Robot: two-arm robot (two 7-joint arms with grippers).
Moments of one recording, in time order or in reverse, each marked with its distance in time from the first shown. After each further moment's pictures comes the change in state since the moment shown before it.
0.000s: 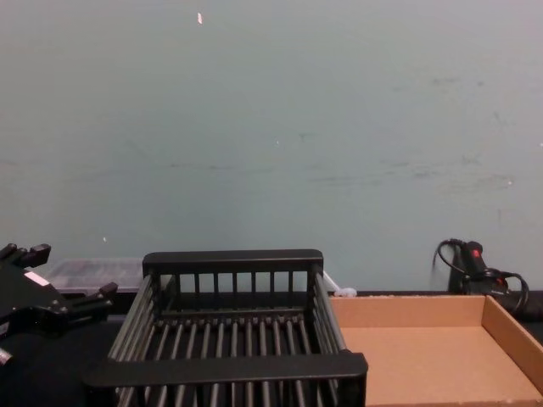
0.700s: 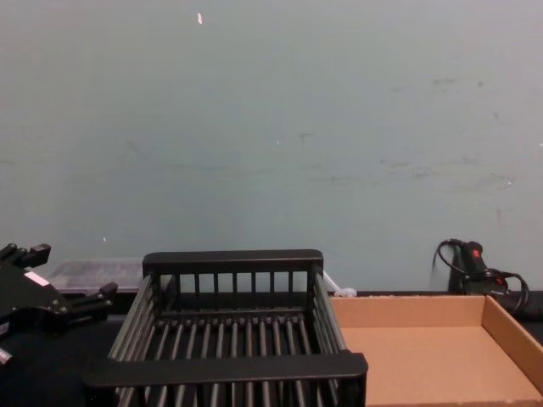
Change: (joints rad) left arm 0.000 0.000 0.000 0.000 0.000 0.000 0.000; right arm 0.003 -0.001 -0.001 0.003 0.001 0.001 0.003
